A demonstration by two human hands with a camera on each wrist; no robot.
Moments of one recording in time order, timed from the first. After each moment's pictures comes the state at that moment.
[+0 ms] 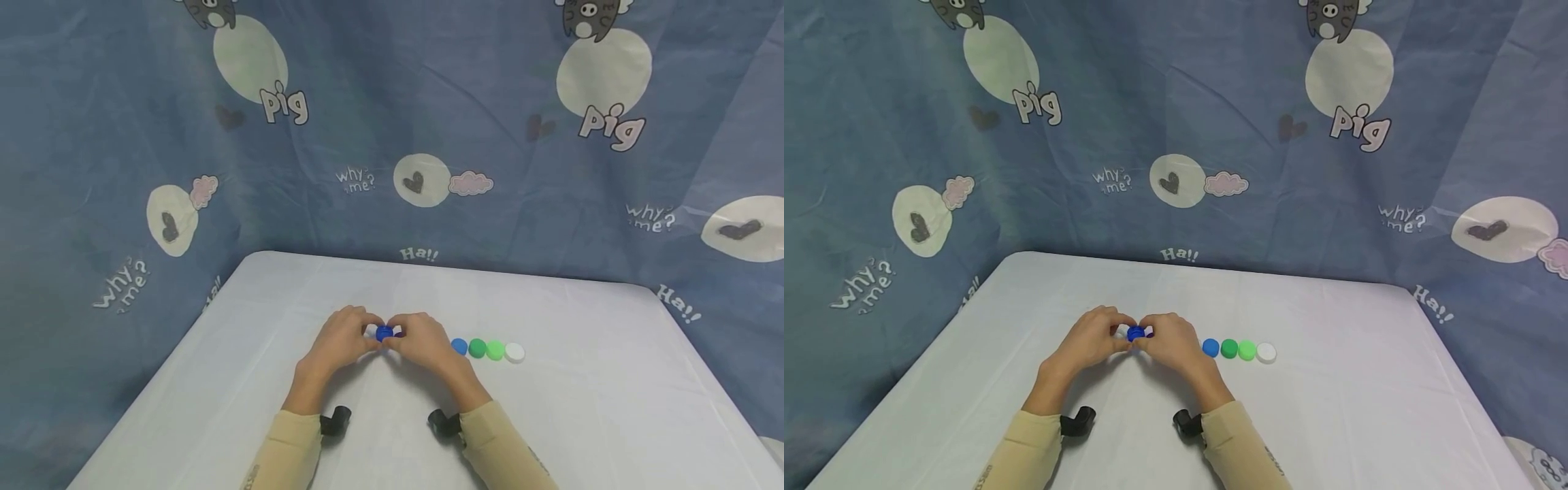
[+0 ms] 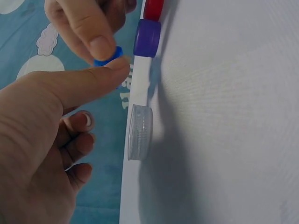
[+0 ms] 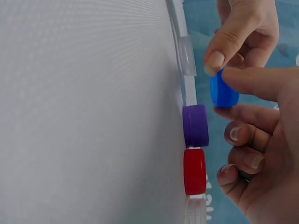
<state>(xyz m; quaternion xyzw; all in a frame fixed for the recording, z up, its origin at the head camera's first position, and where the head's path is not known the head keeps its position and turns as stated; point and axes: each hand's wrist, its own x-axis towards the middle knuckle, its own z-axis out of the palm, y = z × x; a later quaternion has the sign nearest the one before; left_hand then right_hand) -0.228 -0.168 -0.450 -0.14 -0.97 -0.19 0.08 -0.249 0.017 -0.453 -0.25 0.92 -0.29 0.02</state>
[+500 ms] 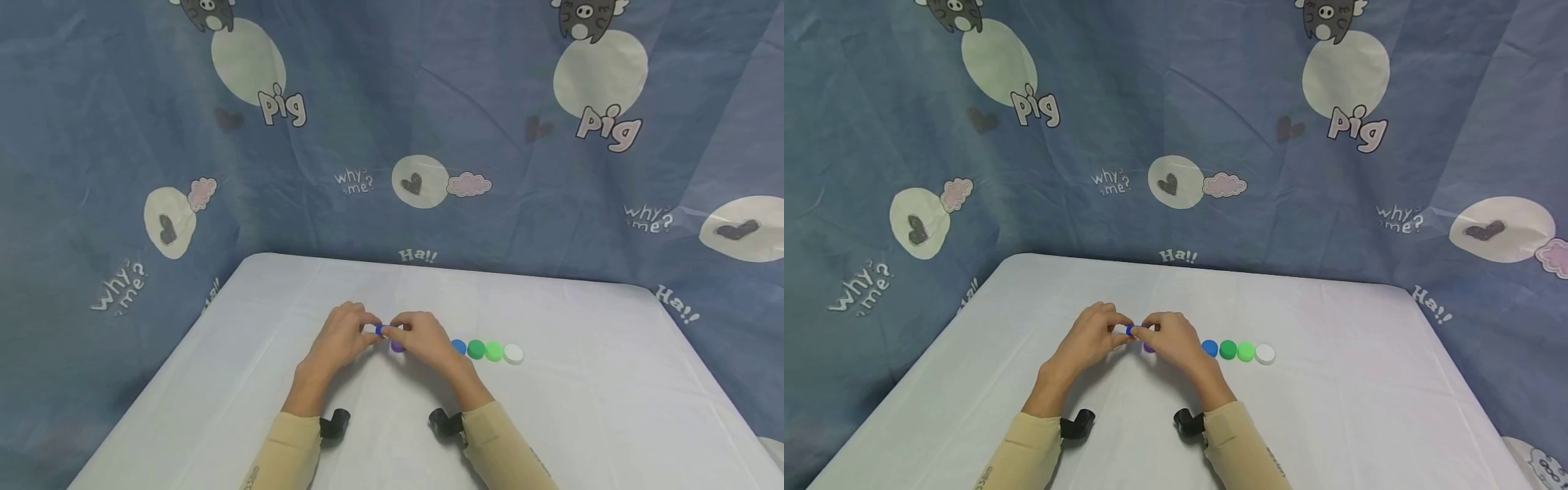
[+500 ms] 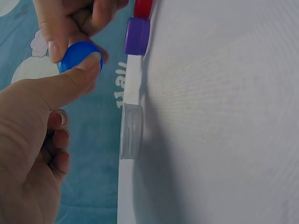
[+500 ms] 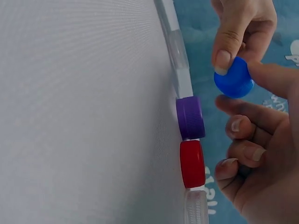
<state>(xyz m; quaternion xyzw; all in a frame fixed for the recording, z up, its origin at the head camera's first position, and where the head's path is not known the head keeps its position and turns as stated) -0.229 -0.167 -0.448 -0.16 -0.96 -0.20 0.14 -0.253 0.024 -0.452 -0.22 0.90 -0.38 0.03</state>
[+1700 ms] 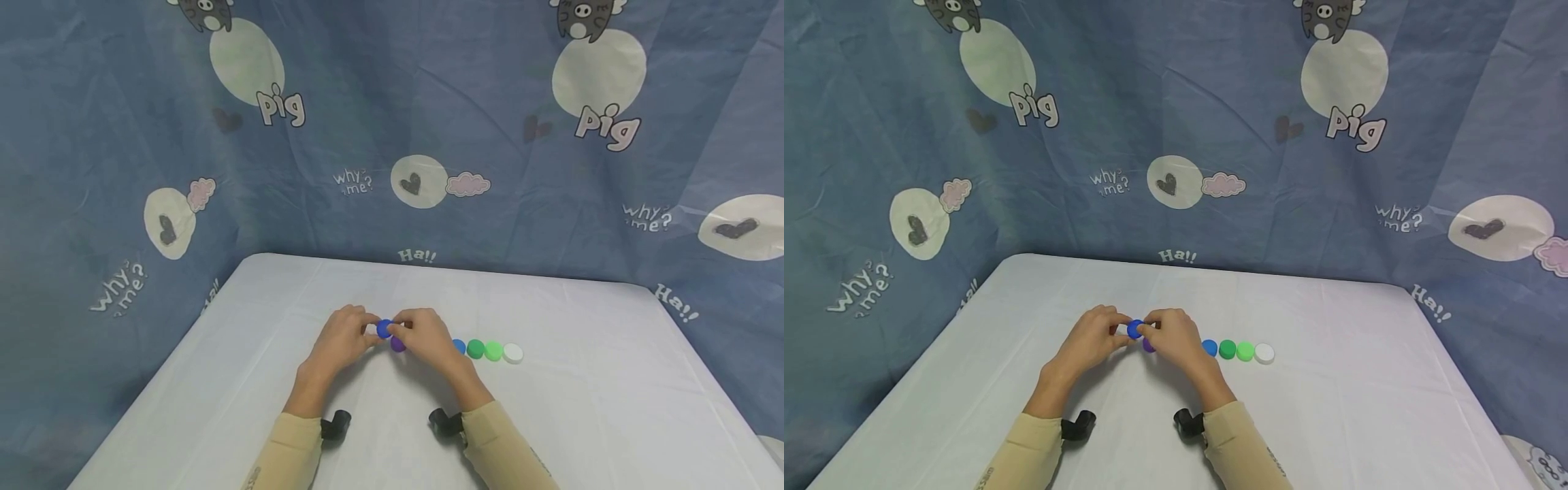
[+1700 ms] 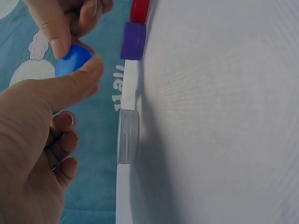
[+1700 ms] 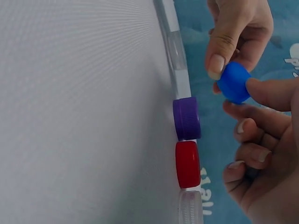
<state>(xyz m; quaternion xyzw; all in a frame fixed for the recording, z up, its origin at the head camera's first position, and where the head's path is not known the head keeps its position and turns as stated) -0.230 -0.163 -0.452 -0.15 -0.96 -0.20 0.12 -0.252 0.026 -0.449 -0.22 0.89 -0.39 0.00</state>
